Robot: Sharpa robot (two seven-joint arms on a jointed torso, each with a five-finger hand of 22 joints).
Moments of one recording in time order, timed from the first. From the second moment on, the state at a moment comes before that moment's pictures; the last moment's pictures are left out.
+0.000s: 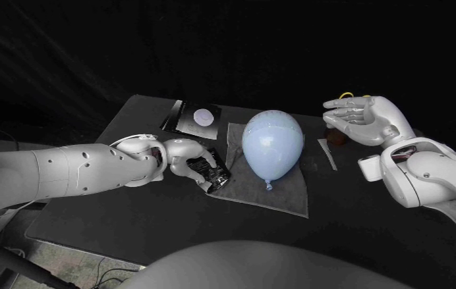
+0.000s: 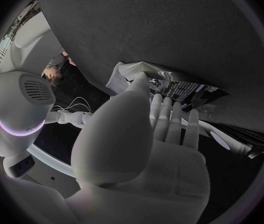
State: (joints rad) left arm 1.01 -0.97 -0.22 1.37 -1.42 -0.26 0.30; left_hand 1.63 -0.17 0.08 0.29 0.05 0.76 0.12 0.16 0.20 0.74 0.12 0.06 0.06 0.58 0.13 0.09 0.14 0.17 0.39 0.29 0.06 0.04; right arm 1.20 -0.91 -0.18 1.59 -0.65 -0.62 0.29; right_hand 1.59 -0.13 0.34 0.21 0.05 0.90 0.23 0.07 0.25 1.08 0.18 0.06 0.06 1.00 0.14 0.16 0.17 0.16 0.95 0.24 0.24 0.14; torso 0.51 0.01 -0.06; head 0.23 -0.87
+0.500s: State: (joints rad) left arm 1.01 -1.04 -0.23 1.42 -1.37 -0.34 0.36; left_hand 1.61 -0.23 -0.09 0.30 0.05 0.66 0.11 0.12 0.17 0.63 0.08 0.06 0.05 0.44 0.12 0.05 0.10 0.17 0.32 0.29 0.05 0.04; right arm 1.20 -0.91 -0.18 1.58 -0.65 -0.62 0.29; right_hand 1.59 -0.13 0.34 0.21 0.05 0.90 0.23 0.07 0.25 1.08 0.18 0.06 0.06 1.01 0.13 0.16 0.17 0.17 0.95 0.24 0.24 0.13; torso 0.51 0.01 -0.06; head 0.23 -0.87
